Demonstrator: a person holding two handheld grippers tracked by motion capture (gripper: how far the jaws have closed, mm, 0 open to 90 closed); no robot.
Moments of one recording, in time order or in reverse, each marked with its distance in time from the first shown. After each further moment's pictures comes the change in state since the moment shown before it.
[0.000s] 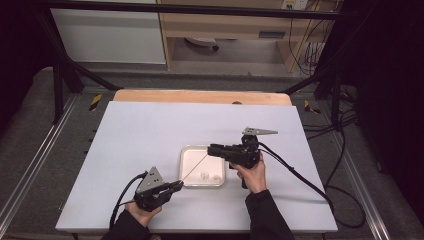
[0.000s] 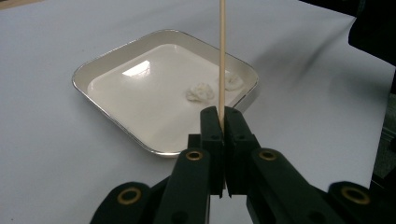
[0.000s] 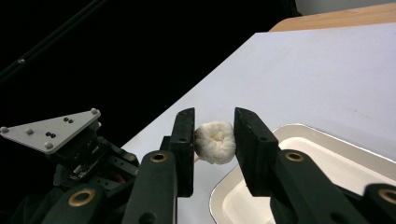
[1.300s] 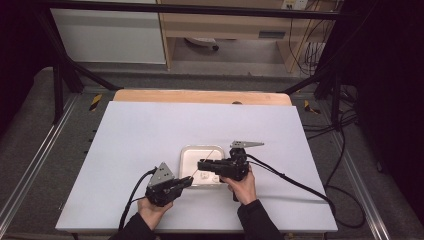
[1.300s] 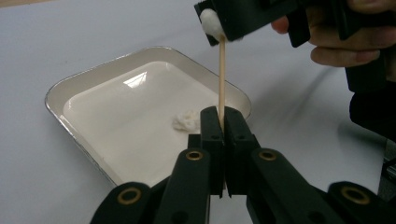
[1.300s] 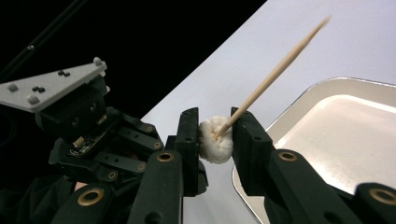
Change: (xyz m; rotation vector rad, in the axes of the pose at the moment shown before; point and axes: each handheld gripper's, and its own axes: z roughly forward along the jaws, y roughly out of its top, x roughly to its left) left arm -0.008 0.016 0.027 -0.038 -0.003 -0.078; right arm 0.006 -0.037 0.025 0.071 0.044 0.055
